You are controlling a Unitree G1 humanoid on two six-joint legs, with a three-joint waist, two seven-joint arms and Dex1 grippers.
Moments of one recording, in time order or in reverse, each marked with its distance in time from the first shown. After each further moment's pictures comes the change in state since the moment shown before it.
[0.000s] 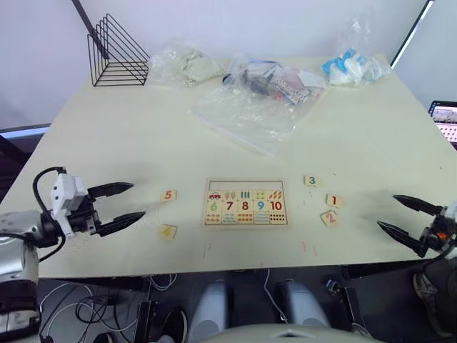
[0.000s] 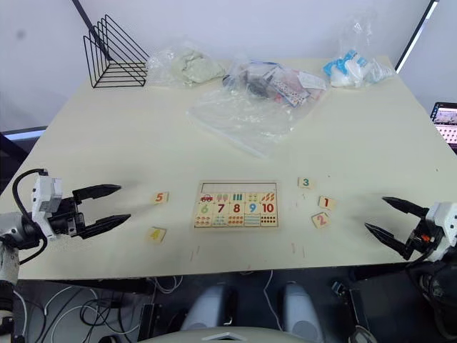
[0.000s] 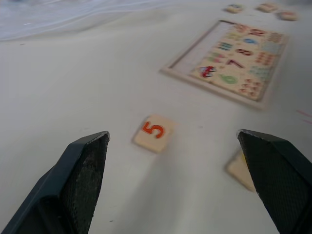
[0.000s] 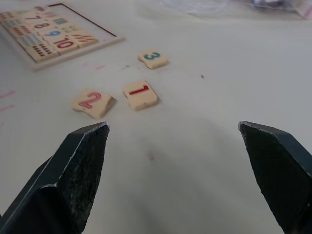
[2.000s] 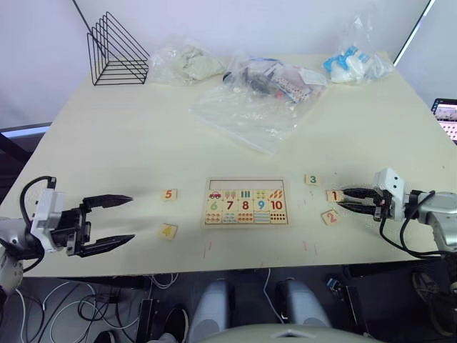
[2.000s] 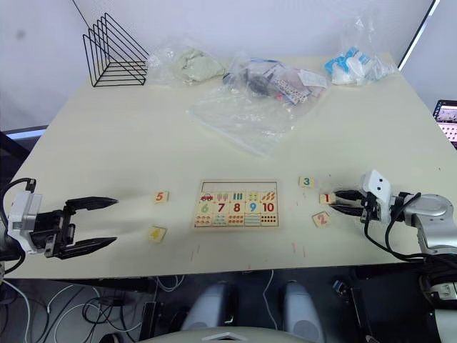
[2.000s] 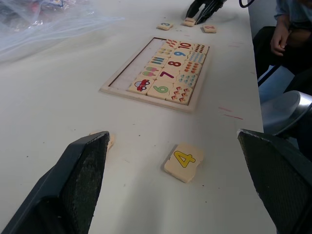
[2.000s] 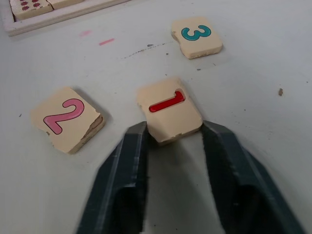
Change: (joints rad) left arm 0.080 0.311 -0.532 0.116 -0.593 -0.413 -0.027; right arm -0.370 -0.024 0.352 0.122 -0.281 0.133 -0.045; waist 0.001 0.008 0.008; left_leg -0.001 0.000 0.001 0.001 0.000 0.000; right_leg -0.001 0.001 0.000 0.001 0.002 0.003
